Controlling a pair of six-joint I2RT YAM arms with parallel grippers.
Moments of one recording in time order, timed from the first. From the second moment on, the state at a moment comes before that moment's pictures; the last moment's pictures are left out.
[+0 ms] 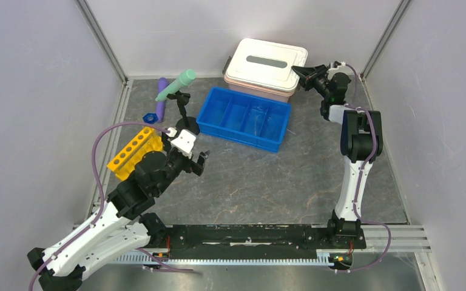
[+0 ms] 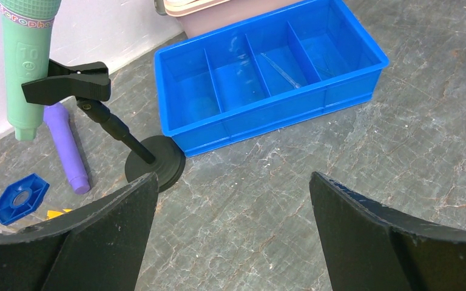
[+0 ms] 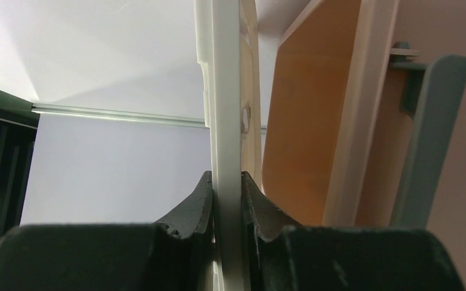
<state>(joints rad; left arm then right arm) -0.82 0.62 0.71 -0.27 -0.31 0.15 -0.05 2.26 1.49 0.89 -0.63 1.53</state>
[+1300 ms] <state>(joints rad) -0.82 0.62 0.71 -0.27 -0.31 0.15 -0.03 2.27 1.56 0.71 -0.62 1.51</state>
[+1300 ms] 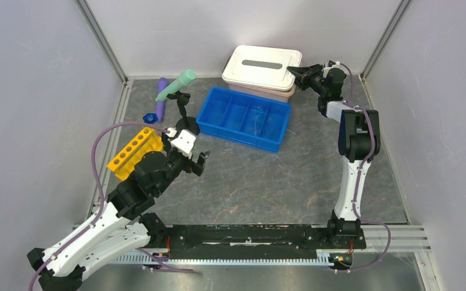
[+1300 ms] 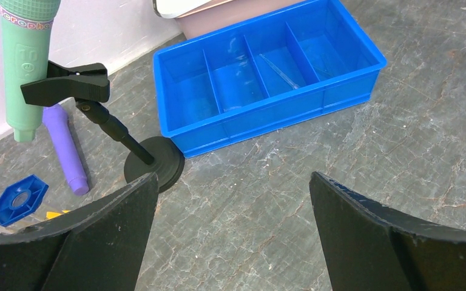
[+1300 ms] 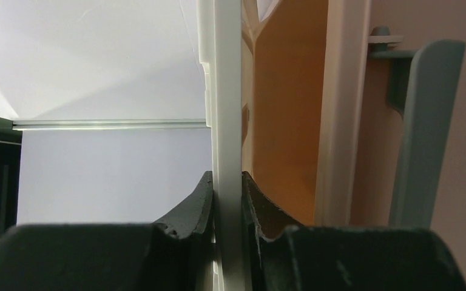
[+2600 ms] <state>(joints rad) -0.82 1.23 1.33 -0.29 -0.22 -0.08 -0.10 1.86 1.45 0.13 -0.36 0.65</state>
